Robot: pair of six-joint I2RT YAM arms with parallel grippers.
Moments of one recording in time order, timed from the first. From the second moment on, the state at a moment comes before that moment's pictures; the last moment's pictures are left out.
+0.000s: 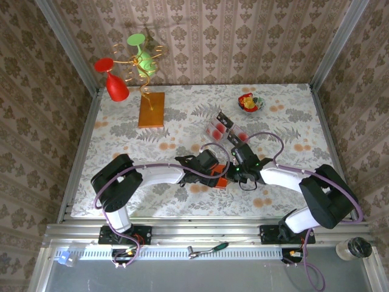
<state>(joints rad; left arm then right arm) -1.04 1.75 0.98 -0.31 -0.20 -0.47 0.55 1.46 0.61 -0.17 -0.24 0.82</state>
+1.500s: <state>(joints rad) -1.00 1.77 0.98 -0.31 -0.22 -0.48 0.53 1.46 0.65 -0.25 -0.27 0.76</state>
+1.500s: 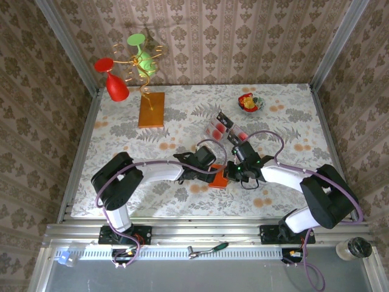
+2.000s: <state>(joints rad) -1.01 1.77 0.98 -0.29 -0.22 -0.48 0.52 1.45 0.65 -0.28 -0.27 0.76</state>
